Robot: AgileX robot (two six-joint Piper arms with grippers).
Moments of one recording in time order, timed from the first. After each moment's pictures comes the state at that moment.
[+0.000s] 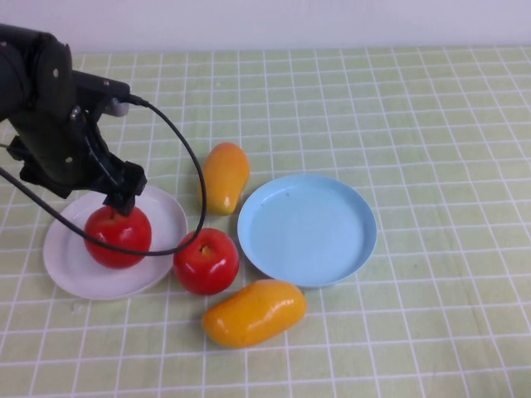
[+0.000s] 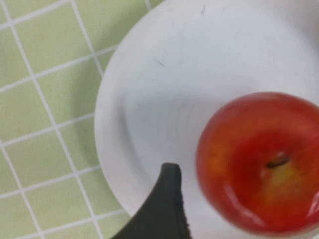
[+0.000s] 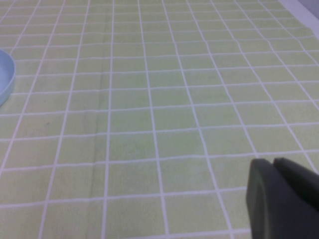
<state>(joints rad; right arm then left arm) -0.07 -0.01 0.03 0.15 0.37 -0.13 -0.27 1.76 -1.43 0.11 1.03 0.06</state>
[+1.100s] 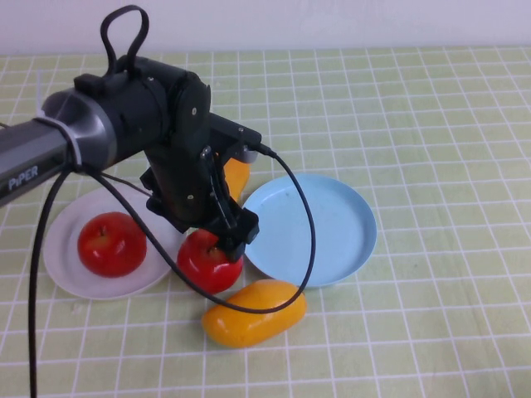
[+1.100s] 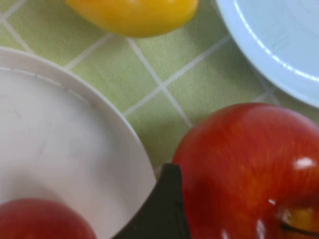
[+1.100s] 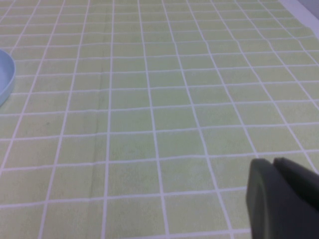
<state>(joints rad) -0.07 -0.01 0.03 0.15 0.37 -0.13 -0.55 1.88 -1.49 0.00 1.07 0.11</state>
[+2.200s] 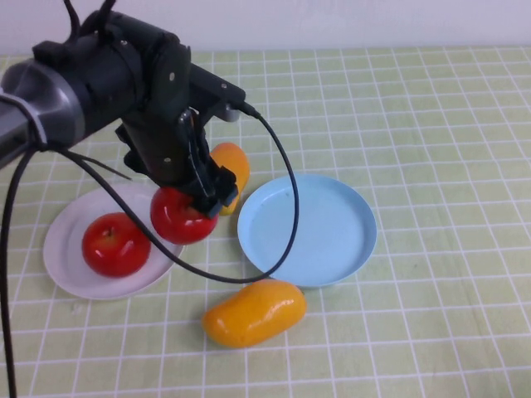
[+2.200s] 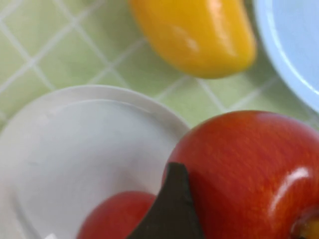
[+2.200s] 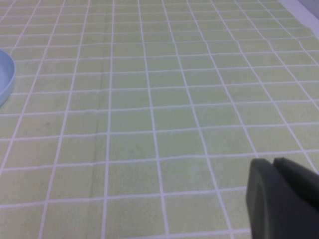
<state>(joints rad) -0.07 -0.01 0.03 0.15 0.37 -0.13 -0.53 1.83 -1.55 0.12 1.08 0.12</state>
